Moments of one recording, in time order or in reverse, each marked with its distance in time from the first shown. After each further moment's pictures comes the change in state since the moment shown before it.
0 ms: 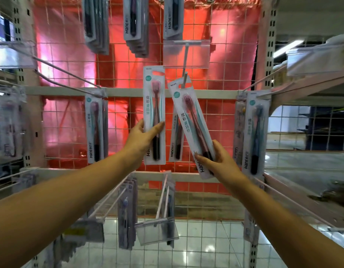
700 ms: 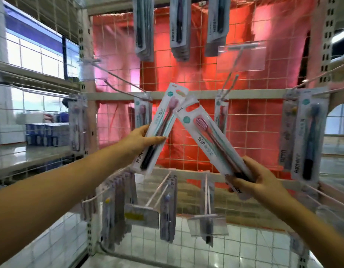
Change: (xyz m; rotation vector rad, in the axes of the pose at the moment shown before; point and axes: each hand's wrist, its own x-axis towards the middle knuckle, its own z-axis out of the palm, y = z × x) left_hand -0.017 0.021 -0.116 0.270 -0.067 -0.114; right_hand -0.037 -0.010 0.033 -0.155 -0.123 -0.034
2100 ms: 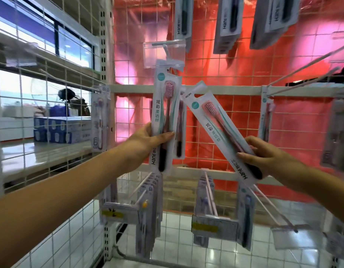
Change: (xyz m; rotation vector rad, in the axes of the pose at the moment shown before) left_hand -0.007 -0.036 -0.120 -0.271 -0.183 -0.004; right_hand 0.081 -0.042 0.096 -0.073 -0.132 0.134
